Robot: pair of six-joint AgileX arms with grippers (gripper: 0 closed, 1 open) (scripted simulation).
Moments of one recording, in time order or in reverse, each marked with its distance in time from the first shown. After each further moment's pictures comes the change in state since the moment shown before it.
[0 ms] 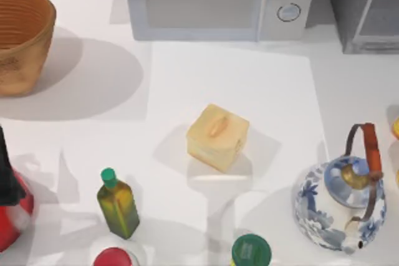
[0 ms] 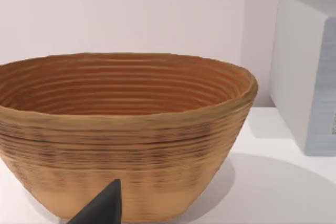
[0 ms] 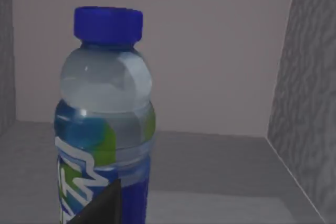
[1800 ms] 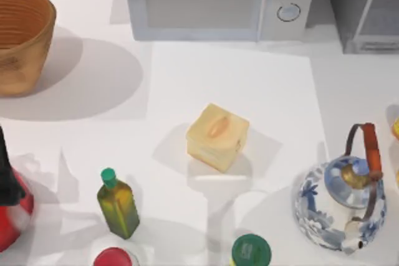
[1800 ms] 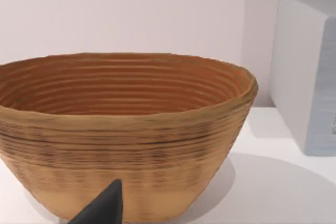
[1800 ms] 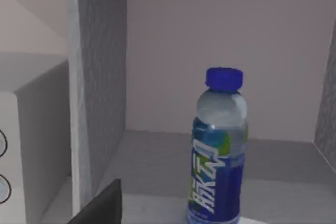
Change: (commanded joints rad) left arm 0.000 0.000 0.000 0.000 0.000 0.000; right arm -0.031 -0.874 -0.491 -0.352 -0.172 0.067
